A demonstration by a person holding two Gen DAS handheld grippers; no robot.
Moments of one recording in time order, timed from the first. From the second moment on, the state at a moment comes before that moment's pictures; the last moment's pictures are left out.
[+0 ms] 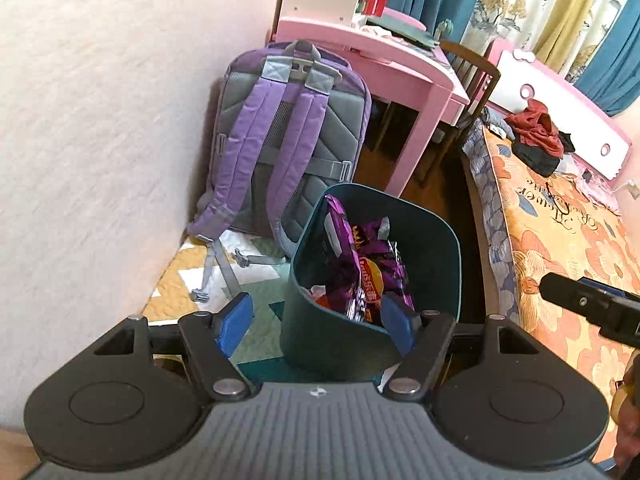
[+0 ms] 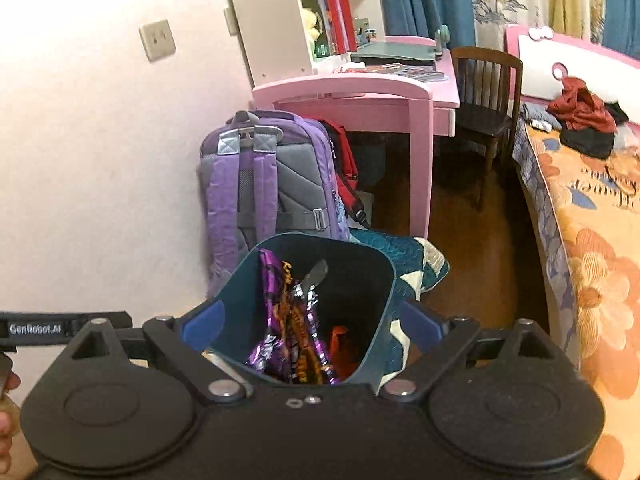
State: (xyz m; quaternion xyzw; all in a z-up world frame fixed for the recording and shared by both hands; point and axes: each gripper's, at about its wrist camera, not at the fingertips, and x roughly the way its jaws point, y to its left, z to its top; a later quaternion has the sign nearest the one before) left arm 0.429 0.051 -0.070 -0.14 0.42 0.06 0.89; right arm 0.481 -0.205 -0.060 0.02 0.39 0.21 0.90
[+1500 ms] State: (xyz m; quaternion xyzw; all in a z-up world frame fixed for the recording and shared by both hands) left arm 0.299 0.025 -0.613 -0.14 0.65 0.07 0.74; right arm 0.294 -0.192 -0.546 -0.11 0.57 0.29 0.76
